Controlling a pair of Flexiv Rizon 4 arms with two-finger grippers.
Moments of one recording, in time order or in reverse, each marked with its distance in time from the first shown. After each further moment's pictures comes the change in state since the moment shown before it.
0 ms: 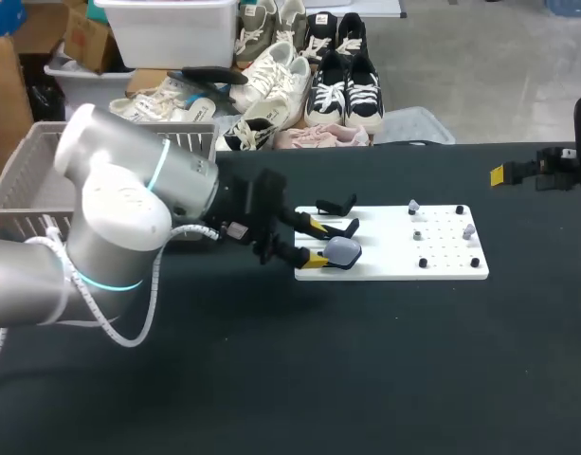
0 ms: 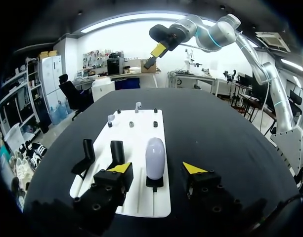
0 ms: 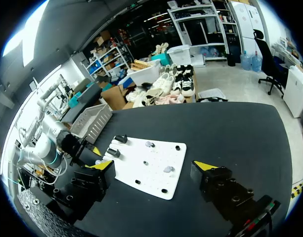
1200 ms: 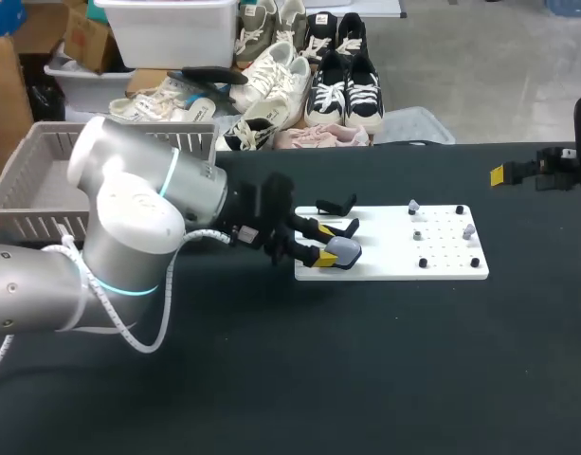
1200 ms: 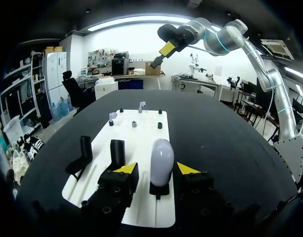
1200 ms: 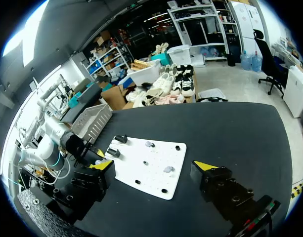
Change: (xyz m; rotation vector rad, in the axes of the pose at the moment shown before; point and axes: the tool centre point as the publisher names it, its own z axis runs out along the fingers) left arm 0.001 0.006 0.018 -0.008 -0.034 -0.056; right arm 0.000 0.000 0.000 0.000 0.000 0.000
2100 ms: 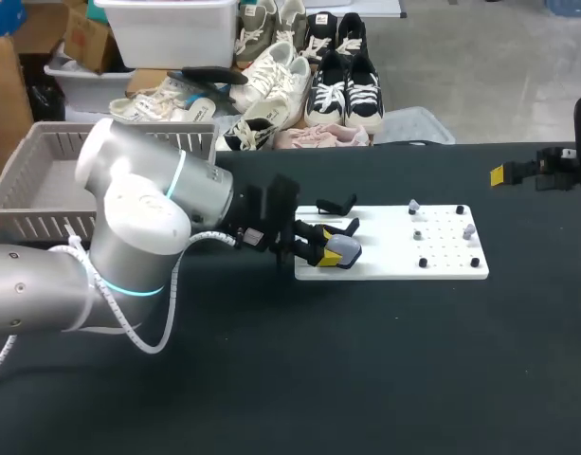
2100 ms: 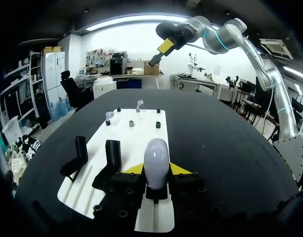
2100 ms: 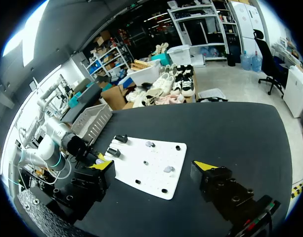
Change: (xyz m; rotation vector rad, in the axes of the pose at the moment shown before) left arm 0.000 -0.001 0.008 0.011 0.003 0.006; right arm 0.000 0.000 0.000 0.000 0.000 0.000
